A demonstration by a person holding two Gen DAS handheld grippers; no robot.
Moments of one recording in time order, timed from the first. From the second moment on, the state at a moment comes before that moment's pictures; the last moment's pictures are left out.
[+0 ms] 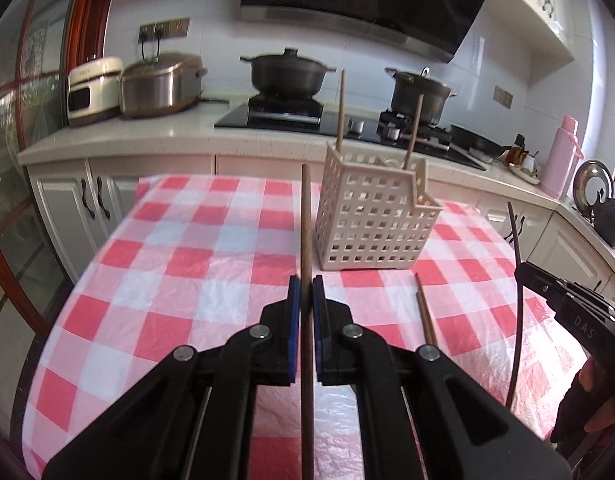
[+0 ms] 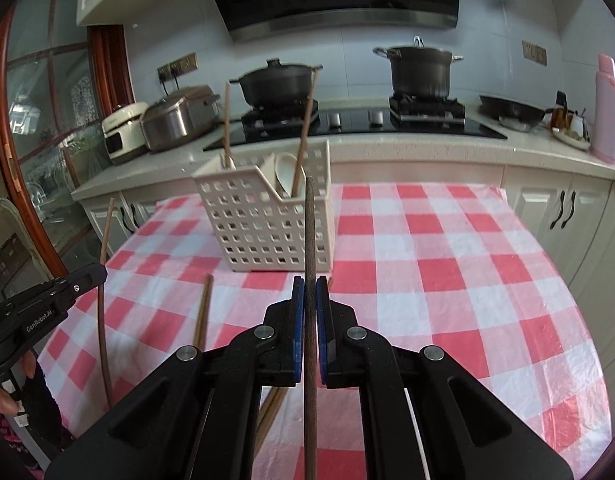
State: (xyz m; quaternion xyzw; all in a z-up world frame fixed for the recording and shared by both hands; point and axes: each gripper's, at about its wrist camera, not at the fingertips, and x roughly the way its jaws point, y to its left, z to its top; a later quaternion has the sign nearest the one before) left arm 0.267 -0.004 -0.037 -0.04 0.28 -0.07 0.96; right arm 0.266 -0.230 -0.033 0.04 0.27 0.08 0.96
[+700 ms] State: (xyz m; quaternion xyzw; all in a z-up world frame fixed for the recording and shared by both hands) left arm 0.197 -0.027 -0.015 -0.01 0.20 -0.08 0.98; right arm 0.203 -0.215 -0.004 0.03 0.20 0.10 0.97
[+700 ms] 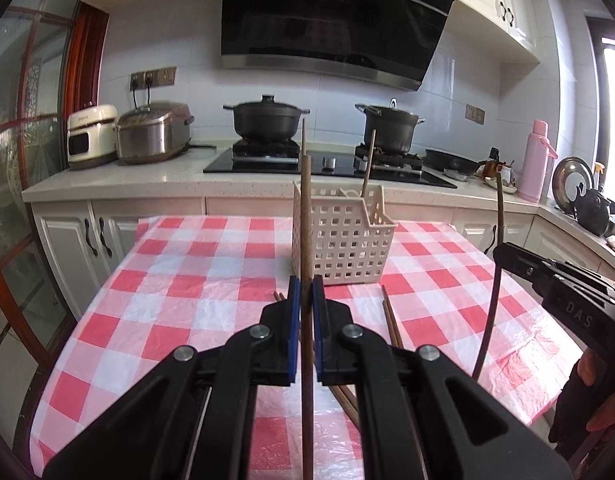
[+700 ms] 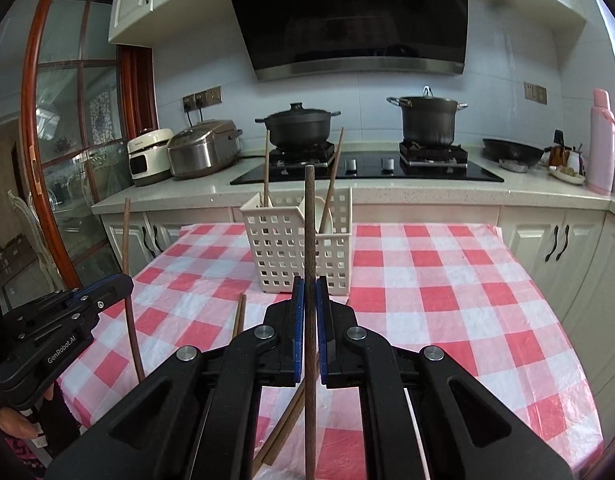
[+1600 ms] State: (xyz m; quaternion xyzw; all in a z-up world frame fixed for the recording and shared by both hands) left arm 0.226 -0.040 0.040 -0.01 0.13 -0.08 0.99; right arm 0.242 -0.210 0.034 0.01 0.15 0.11 0.98
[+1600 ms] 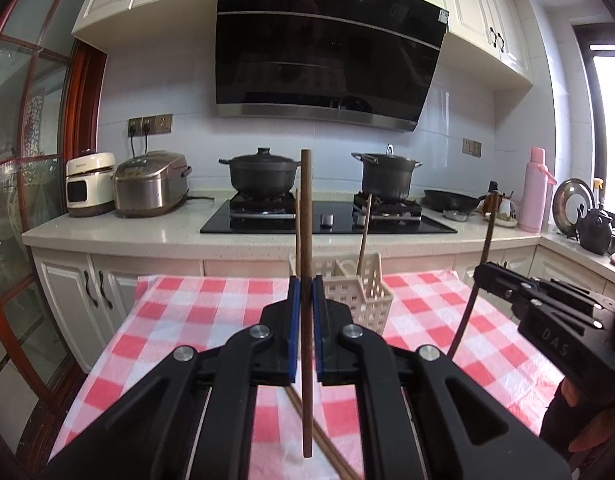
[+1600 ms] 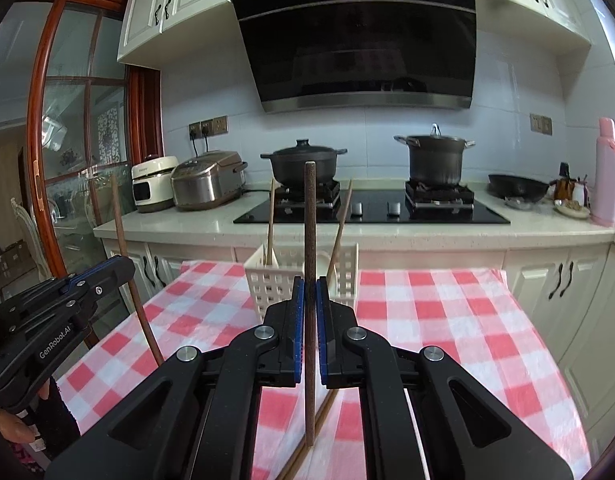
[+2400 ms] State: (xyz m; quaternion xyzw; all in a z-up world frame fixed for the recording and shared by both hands) left arm 0.365 -0.064 0.166 0.00 0.07 -0.10 0.99; right arm 0.381 -0.224 0.117 0.04 0.12 0.11 0.99
